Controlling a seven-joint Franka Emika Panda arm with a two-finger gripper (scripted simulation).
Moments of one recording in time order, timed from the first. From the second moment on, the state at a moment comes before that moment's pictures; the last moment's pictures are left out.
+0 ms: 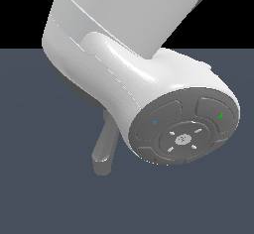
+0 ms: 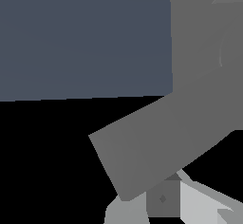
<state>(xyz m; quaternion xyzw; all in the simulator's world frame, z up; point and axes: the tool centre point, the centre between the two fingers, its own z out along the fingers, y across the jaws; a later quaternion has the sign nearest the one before) -0.053 -0.072 0.253 0.06 0.70 -0.03 0.71</state>
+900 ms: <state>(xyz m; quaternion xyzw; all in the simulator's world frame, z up) -0.054 -0.090 0.211 0.05 0.70 -0.03 0.71</state>
